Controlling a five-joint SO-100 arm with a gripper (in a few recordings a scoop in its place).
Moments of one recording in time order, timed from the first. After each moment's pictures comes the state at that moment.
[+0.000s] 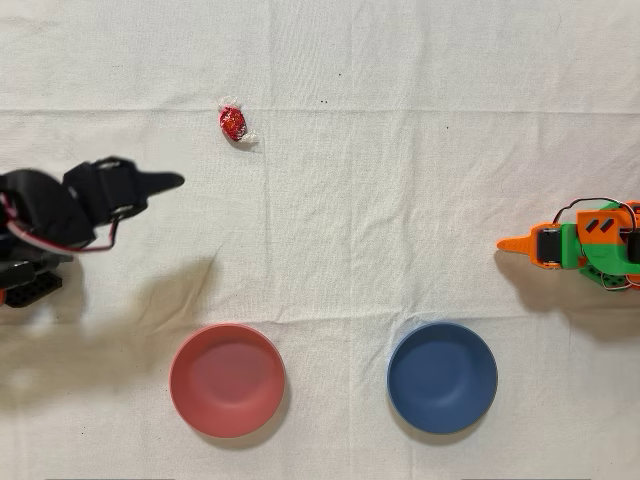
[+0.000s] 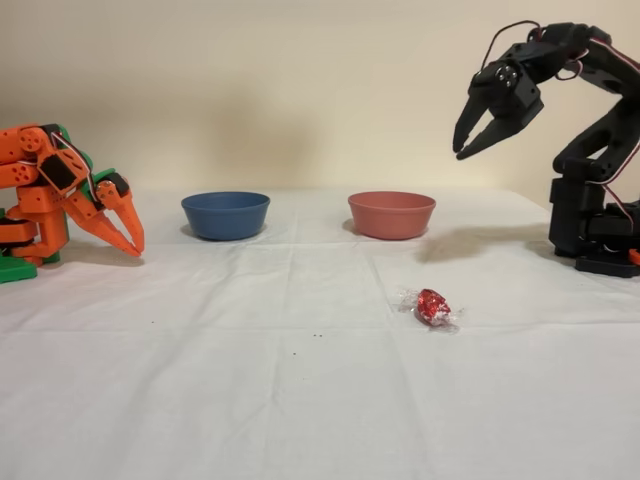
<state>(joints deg) -20.0 133.1 111.5 62.8 9.8</state>
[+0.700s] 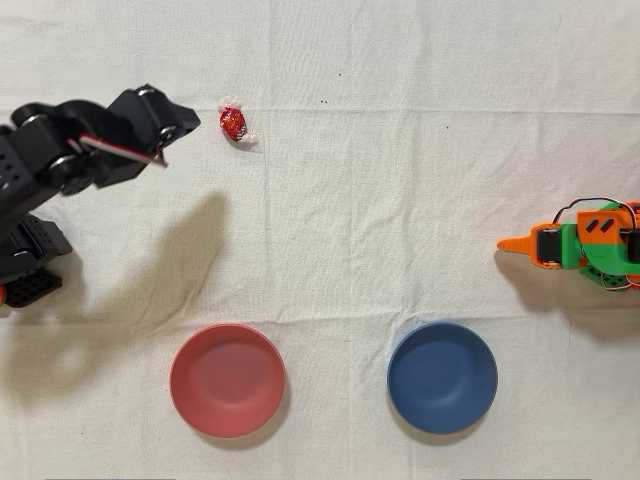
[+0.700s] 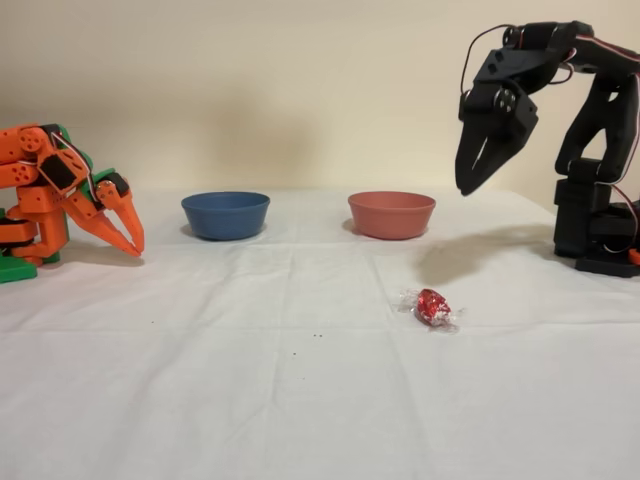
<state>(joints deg) -30.8 105.5 95.6 63.1 2.4</state>
